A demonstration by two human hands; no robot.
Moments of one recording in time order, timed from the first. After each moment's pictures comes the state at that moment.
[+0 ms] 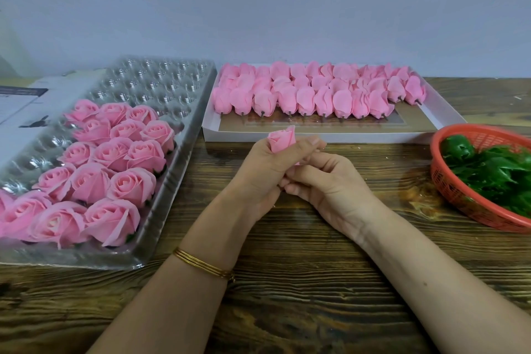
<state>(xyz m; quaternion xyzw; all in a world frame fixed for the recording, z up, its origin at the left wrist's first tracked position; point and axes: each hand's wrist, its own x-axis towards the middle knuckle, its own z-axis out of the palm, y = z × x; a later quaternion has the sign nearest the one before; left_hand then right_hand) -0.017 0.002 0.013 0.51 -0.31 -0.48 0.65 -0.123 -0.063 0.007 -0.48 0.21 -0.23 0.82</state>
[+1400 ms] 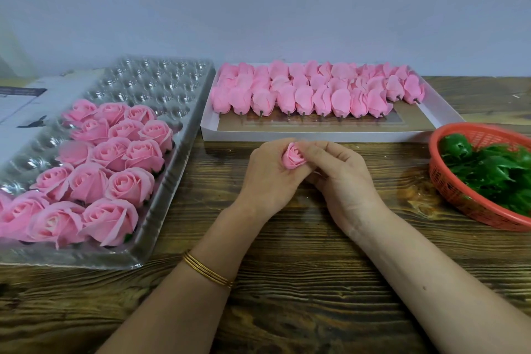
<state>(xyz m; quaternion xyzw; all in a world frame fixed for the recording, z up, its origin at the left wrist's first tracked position) -0.026 -0.001 -0.001 0.69 -0.45 -0.18 0.54 -0.124 -0.068 0.004 -0.49 0.27 -0.33 0.76</state>
